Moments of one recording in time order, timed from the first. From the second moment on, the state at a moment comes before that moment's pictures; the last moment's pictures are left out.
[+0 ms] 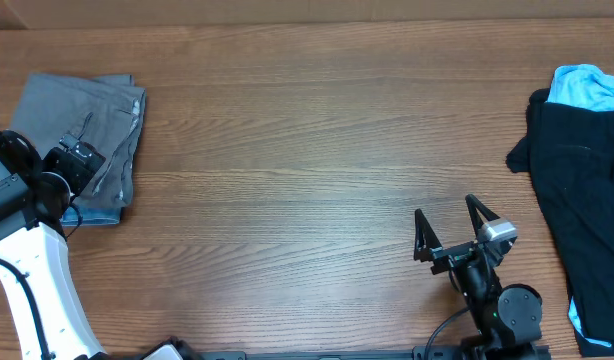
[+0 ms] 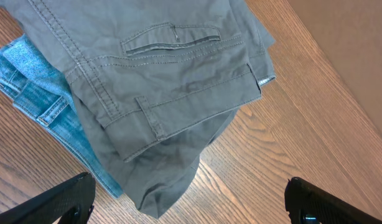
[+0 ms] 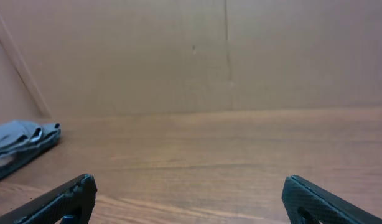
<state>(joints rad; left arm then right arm) 0.58 1.33 1.09 -0.63 0.20 -0.42 0.20 0.01 0.02 0.00 -0.09 0.17</state>
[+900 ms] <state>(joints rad) 0.58 1.33 1.09 -0.63 0.20 -0.42 0.20 0.01 0.02 -0.03 -0.09 0.17</state>
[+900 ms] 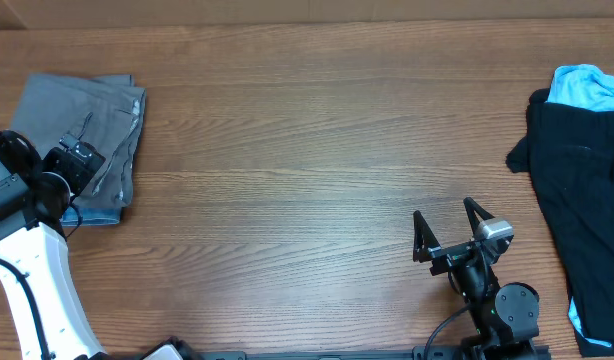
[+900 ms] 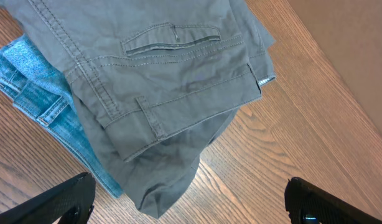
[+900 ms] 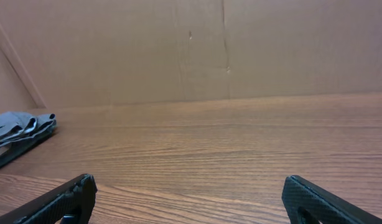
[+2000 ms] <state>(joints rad) -0.05 1.10 1.05 -0.64 0.10 -0.41 0.20 0.01 0.02 -0.03 -0.09 0.17</state>
